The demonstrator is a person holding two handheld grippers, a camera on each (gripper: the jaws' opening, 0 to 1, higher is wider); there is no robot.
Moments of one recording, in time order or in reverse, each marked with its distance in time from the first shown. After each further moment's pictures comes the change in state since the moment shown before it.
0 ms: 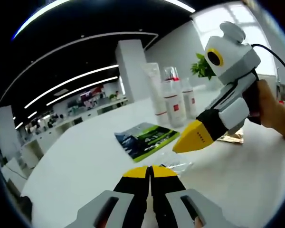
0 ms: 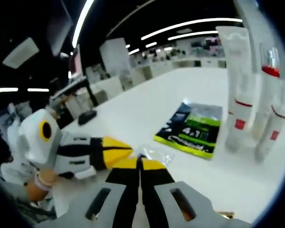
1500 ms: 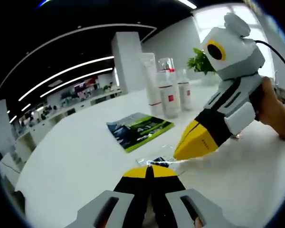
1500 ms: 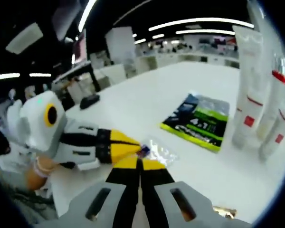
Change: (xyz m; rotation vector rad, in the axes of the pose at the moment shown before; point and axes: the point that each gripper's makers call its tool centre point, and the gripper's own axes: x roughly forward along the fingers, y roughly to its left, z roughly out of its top) left arm 0.013 -0.001 -0.016 -0.037 0.094 -0.069; right arm 0.003 0.018 -0.029 -0.011 0.171 0.073
